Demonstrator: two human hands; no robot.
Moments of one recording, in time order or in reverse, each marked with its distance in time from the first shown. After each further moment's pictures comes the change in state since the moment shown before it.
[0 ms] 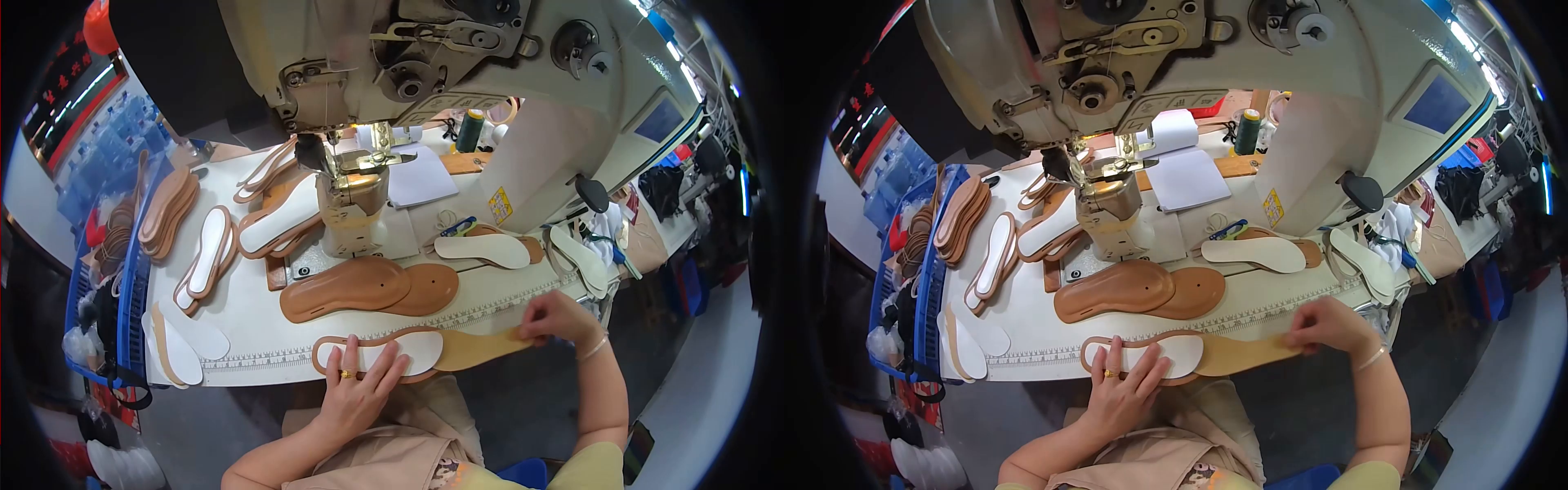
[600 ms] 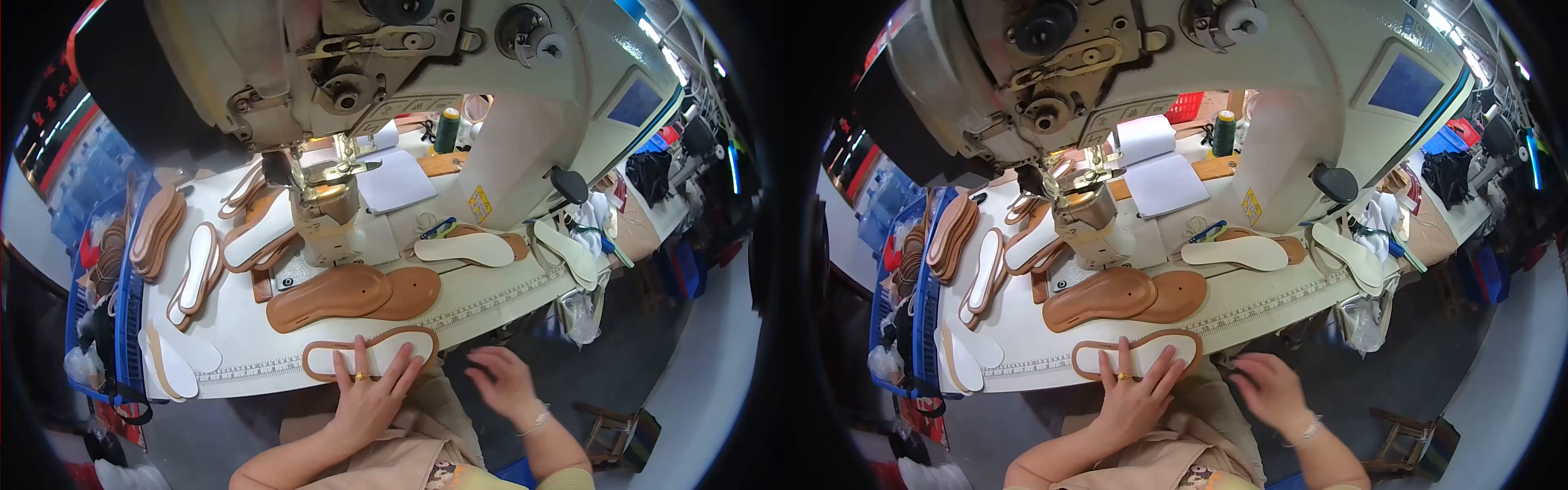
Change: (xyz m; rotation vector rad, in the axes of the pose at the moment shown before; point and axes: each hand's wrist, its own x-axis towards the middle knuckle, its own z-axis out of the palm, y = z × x) left_hand 0.027 0.025 -0.011 -0.088 -0.181 0.037; right_hand -0.025 0.039 0.133 -0.304 0.643 -0.475
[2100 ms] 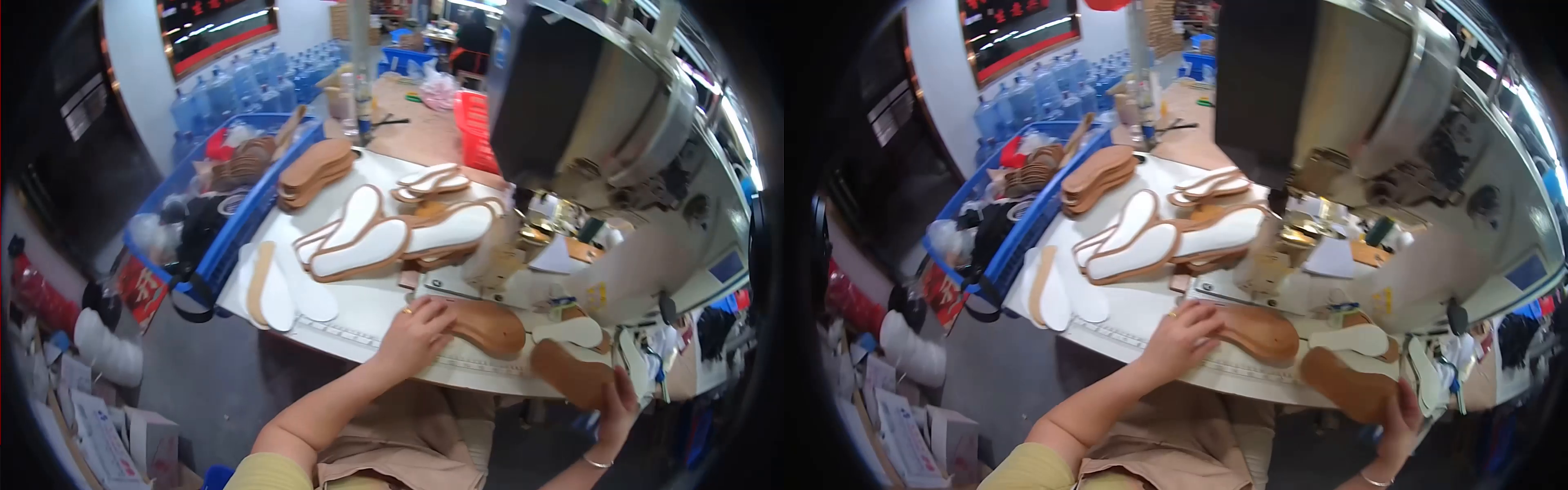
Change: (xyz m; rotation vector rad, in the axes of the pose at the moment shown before) left_hand 0.000 -0.112 -0.002 -0.467 0.523 -0.315; right_hand 0.061 0.054 -0.069 0.814 0.275 0.286
